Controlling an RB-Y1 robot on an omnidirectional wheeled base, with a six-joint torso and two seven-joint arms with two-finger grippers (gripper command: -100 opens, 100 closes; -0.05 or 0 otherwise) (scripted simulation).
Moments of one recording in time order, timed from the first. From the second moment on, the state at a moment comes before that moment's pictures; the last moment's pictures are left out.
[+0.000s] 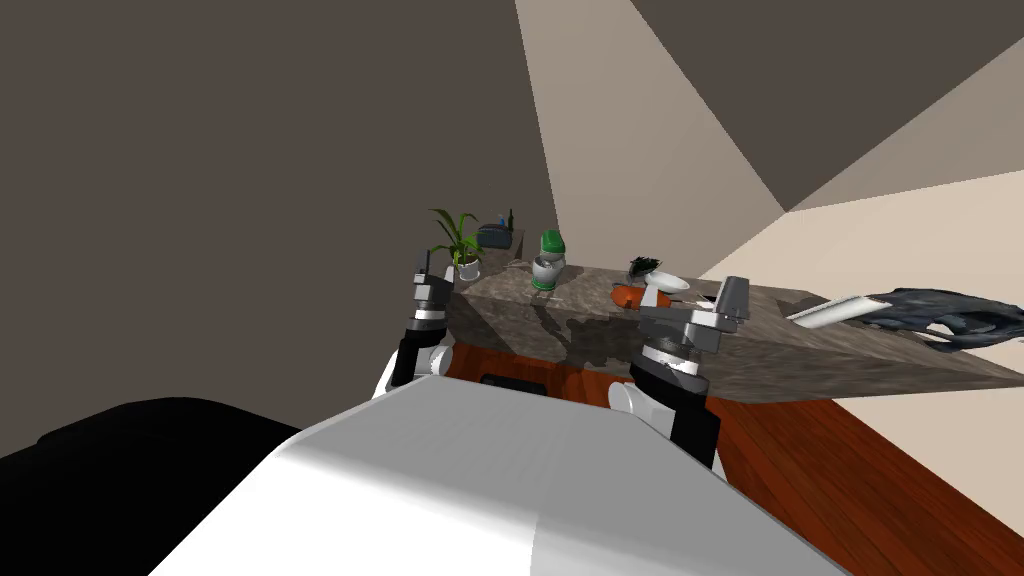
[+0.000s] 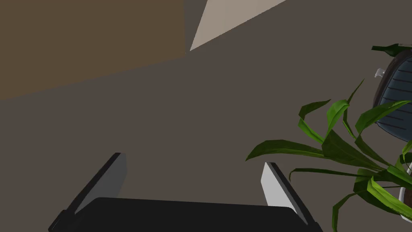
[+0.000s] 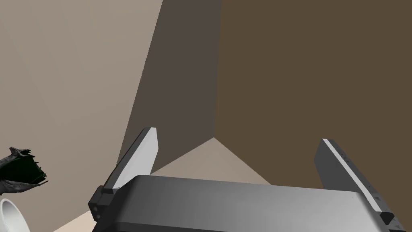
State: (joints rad) left arm 0.47 0.02 -0.04 -2.33 -0.03 -0.37 0.07; right arm 0.54 0.00 -0.07 -2.40 -0.12 -0.45 -0.08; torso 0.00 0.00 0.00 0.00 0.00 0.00
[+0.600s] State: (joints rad) left arm 0.47 0.02 -0.04 -2.33 -0.03 -0.37 0.07; right arm 0.50 -0.17 -0.06 -2.33 -0.07 -0.46 -0.06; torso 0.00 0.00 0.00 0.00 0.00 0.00
